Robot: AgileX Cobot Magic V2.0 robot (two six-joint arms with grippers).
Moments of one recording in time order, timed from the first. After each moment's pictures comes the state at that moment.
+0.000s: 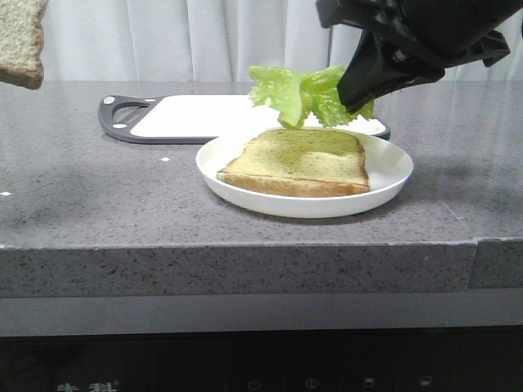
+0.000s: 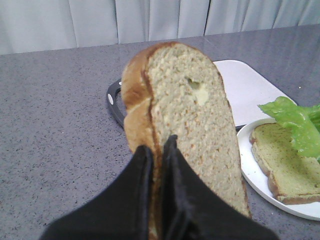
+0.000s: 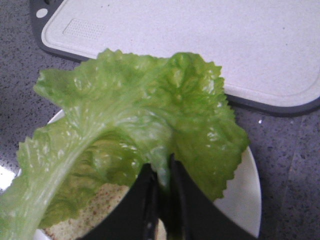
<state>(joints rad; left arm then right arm) -0.58 0.66 -0.66 0.63 0.44 -0.68 0.42 1.41 -0.94 0.46 0.28 -0.22</state>
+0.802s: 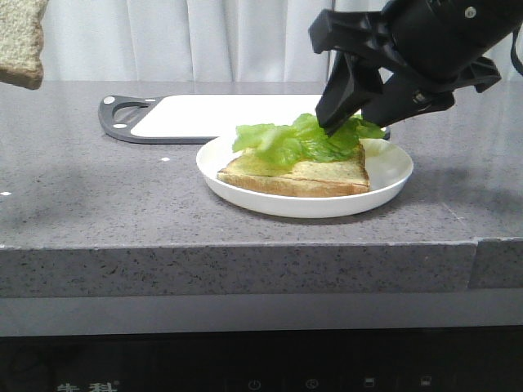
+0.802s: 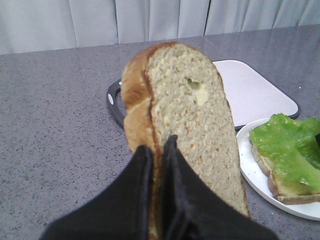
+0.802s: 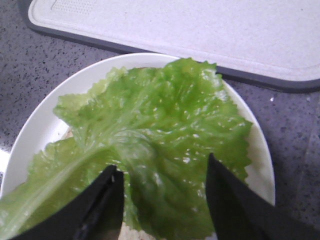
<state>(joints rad) -0.58 0.66 -0.66 0.63 0.44 -0.68 0.42 1.45 -0.94 0.49 0.30 -0.22</state>
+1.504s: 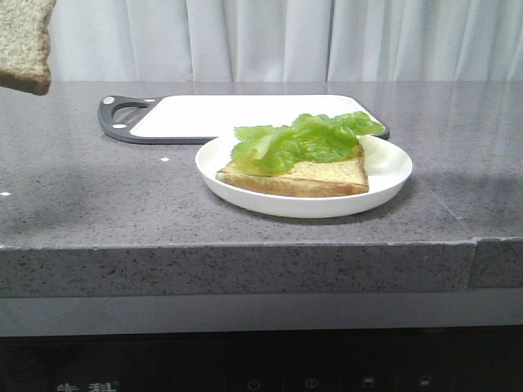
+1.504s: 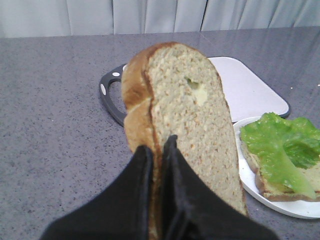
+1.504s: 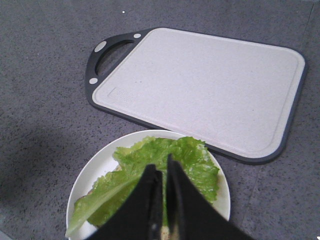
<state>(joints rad) -0.58 0.66 -0.66 0.54 0.45 -0.68 0.42 1.06 -0.89 0.38 0.31 -0.22</state>
